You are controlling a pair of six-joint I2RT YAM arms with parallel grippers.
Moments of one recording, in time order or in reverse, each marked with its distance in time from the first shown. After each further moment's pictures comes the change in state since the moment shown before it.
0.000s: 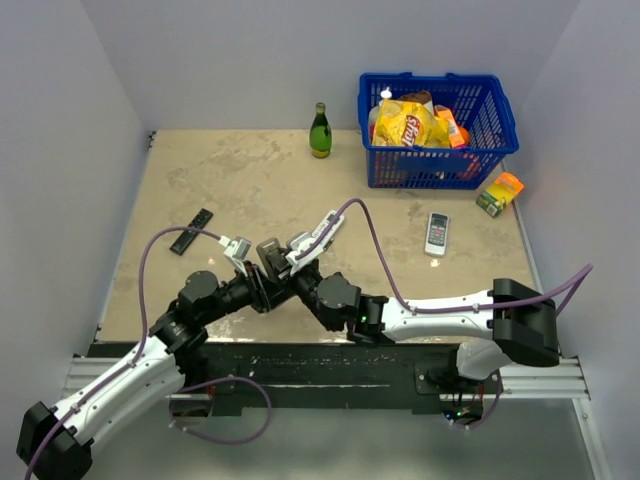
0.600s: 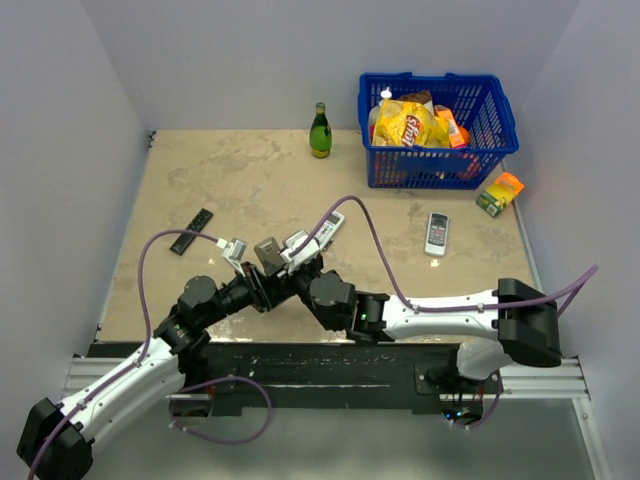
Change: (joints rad) left arm 0.005 0.014 -0.076 0.168 0.001 -0.084; right arm 0.003 -0.006 0.039 -0.144 0.043 0.023
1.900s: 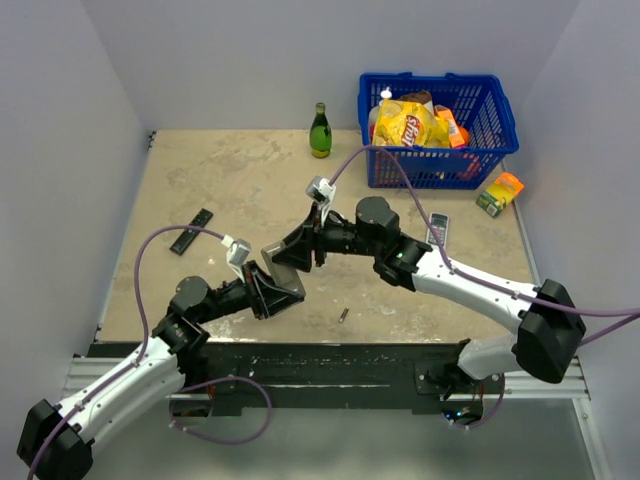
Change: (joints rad) left arm 0.000 -0.006 0.025 0.128 0.228 0.079; right arm -0.472 -0.116 0.092 -0.235 -1.232 0.384
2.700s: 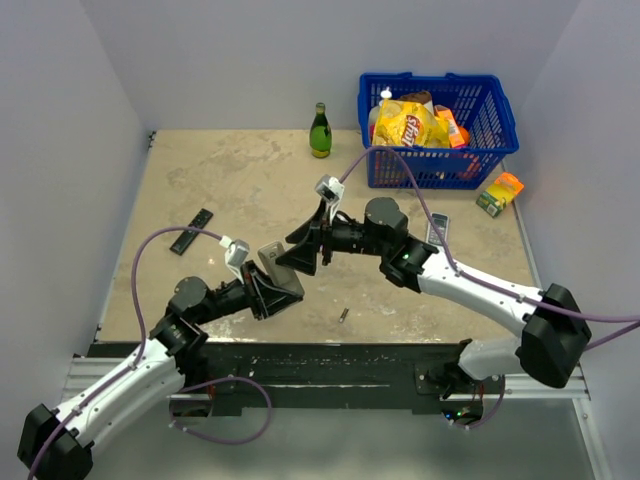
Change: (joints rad) left arm 0.001 -0.024 0.006 -0.038 -0.007 0.029; right arm -0.033 -0.016 -0.043 0.073 -0.049 0.076
